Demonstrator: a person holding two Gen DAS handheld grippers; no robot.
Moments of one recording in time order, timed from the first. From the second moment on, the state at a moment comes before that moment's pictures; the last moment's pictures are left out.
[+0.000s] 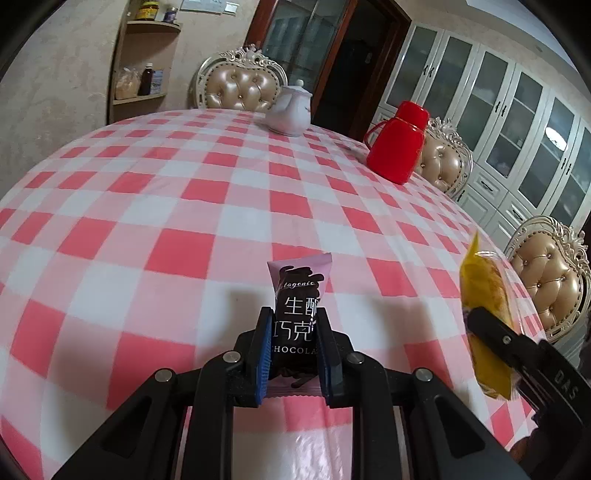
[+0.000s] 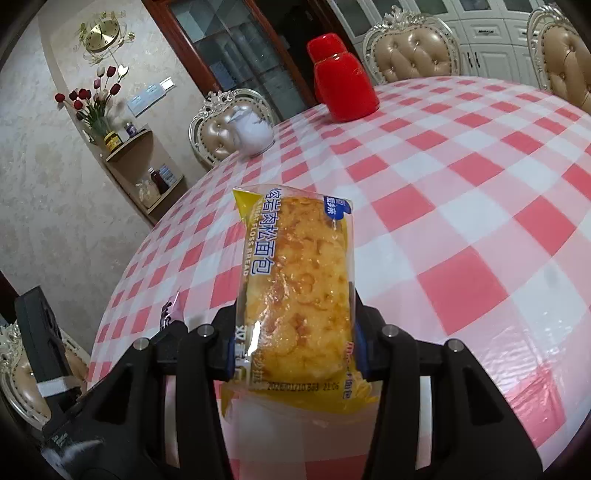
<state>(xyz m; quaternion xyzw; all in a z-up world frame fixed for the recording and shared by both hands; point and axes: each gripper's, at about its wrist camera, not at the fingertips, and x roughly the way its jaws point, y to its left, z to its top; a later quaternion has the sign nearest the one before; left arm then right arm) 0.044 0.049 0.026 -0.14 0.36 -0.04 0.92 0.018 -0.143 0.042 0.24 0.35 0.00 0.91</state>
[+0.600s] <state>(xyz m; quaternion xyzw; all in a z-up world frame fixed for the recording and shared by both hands) -0.037 0.093 0.038 -0.17 0.32 0.02 0.93 0.004 -0.087 0.042 0.22 0.37 0.11 0.90</state>
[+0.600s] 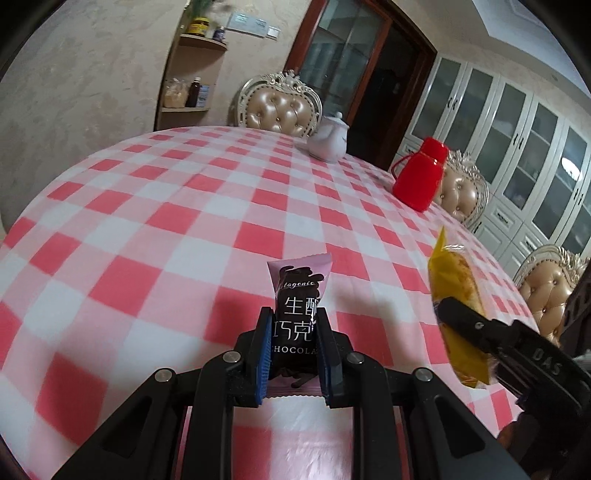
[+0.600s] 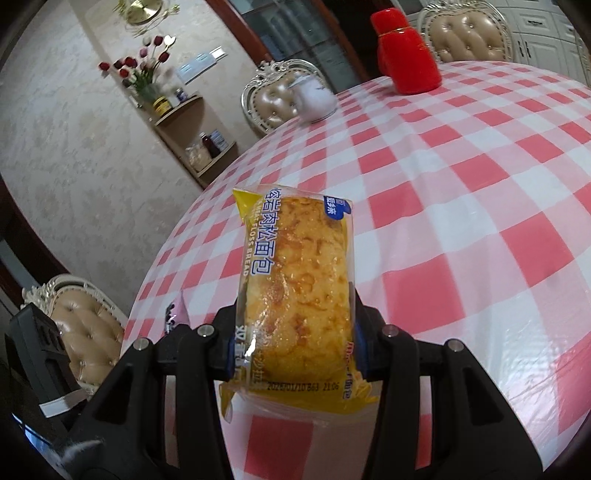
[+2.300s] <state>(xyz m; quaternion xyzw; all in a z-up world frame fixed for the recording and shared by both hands) -0.329 0.289 0.032 -0.15 0.32 0.19 0.92 -0.142 0.139 0.046 0.07 0.40 0.36 0.84</state>
